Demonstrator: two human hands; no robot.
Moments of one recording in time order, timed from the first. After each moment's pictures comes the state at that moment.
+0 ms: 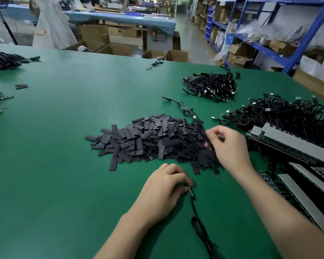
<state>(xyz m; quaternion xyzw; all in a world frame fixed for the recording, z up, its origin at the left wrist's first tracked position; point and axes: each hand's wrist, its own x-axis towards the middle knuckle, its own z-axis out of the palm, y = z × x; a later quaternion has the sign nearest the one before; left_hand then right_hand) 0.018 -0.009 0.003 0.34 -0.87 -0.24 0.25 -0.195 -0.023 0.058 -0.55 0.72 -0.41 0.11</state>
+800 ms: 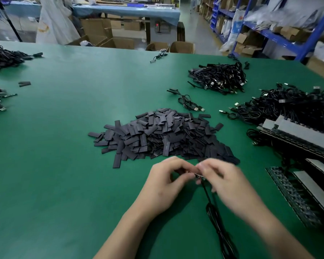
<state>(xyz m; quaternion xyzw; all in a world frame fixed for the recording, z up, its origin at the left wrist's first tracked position) 0.021 -0.016 0.010 0.36 -0.76 -0.40 0.37 -0.155 0.043 0.039 -0.59 0.66 -0.35 0.30</state>
